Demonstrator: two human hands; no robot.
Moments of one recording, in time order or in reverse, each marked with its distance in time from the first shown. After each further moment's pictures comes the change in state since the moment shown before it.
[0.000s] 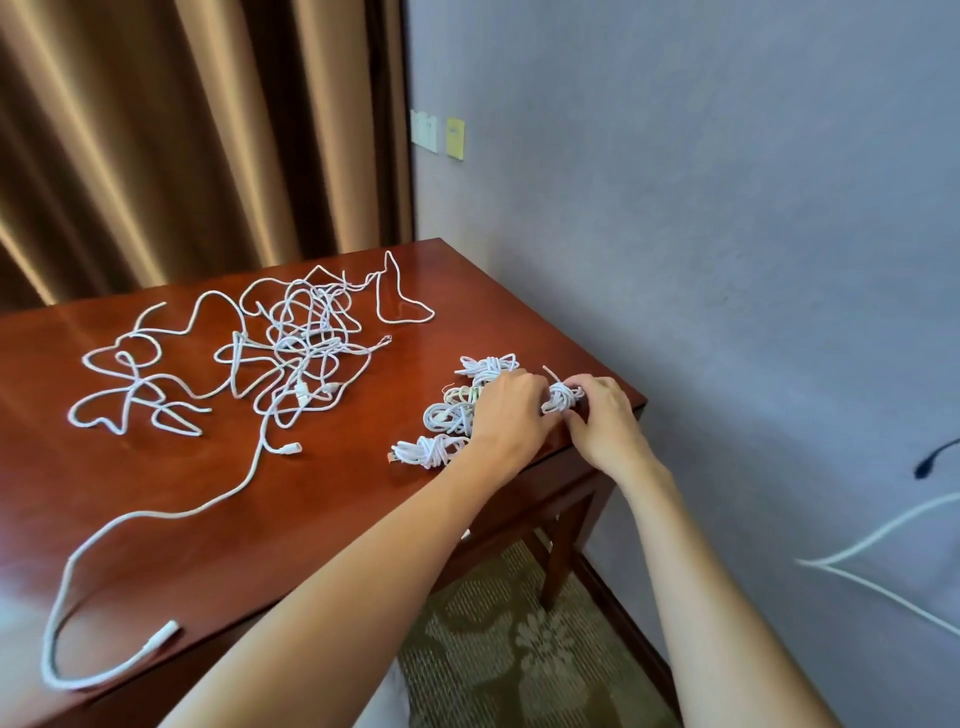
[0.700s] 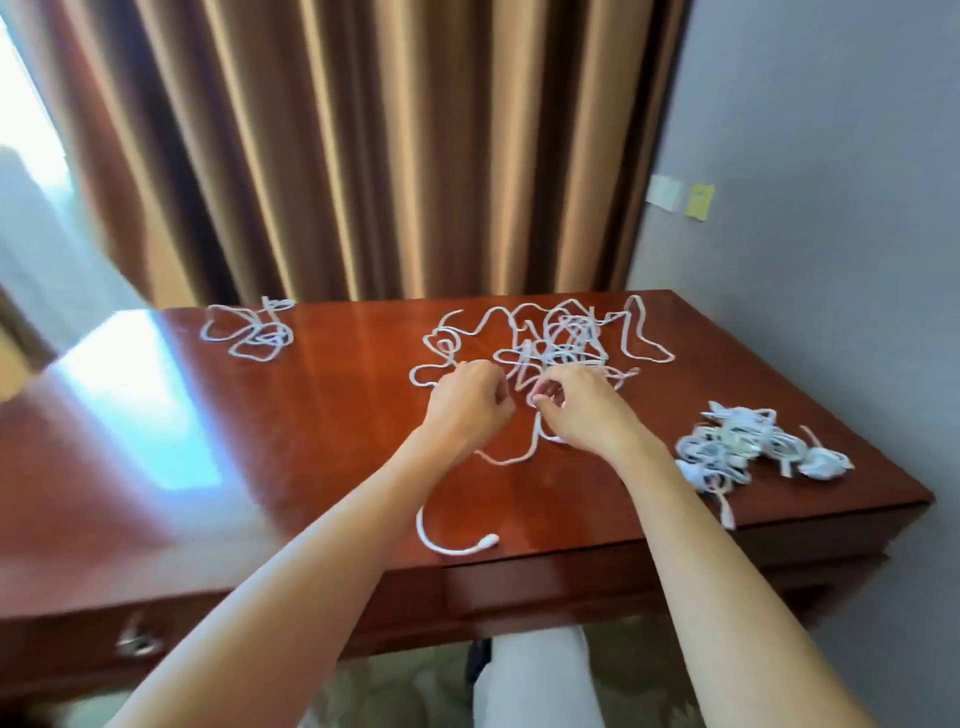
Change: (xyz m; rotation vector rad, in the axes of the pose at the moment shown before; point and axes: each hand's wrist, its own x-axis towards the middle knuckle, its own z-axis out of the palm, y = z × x) left_hand -0.156 -0.175 -0.226 0.205 0.236 -0.376; right_hand -0.052 -0.286 0.089 0.006 -0.254 -0.535
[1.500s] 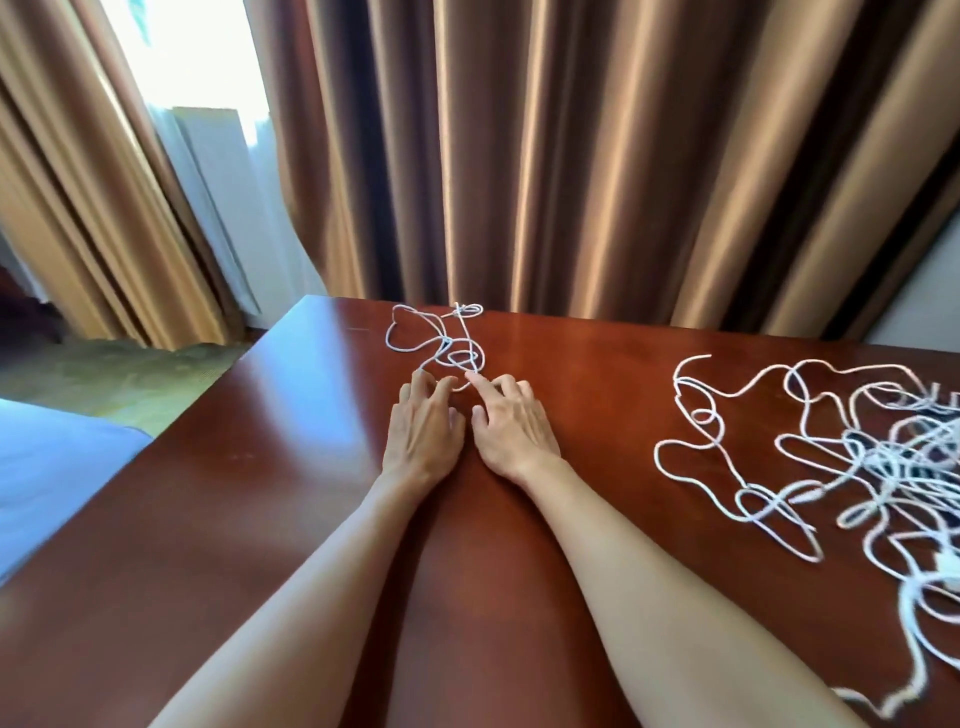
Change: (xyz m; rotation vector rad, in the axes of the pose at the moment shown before) left_hand 0.033 -0.346 -0.049 0.123 0.231 -0.399; right_hand 0.199 -0.213 0.283 0.020 -0.165 -0.275
